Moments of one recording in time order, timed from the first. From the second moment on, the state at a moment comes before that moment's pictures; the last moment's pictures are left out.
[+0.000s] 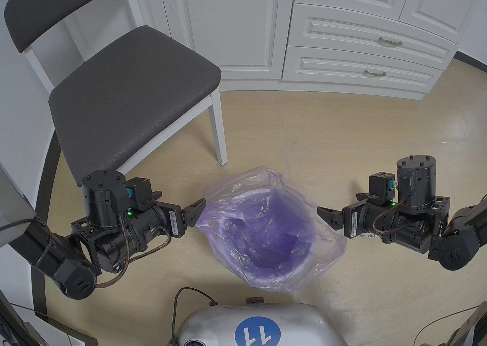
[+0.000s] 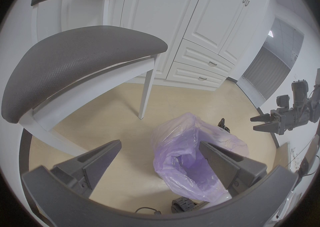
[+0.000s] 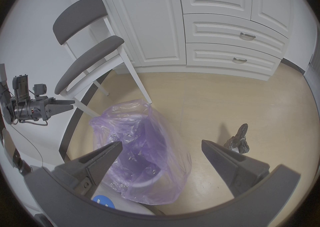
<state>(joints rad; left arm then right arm) -0.49 1.83 -0.50 -1.06 0.09 -0.17 0.53 1.71 -0.61 -0.70 -0.16 0.11</state>
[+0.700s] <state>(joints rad) -0.54 1.93 -0.64 -0.98 0.08 -0.17 0.52 1.85 -0.62 -0.72 -0.16 0.08</state>
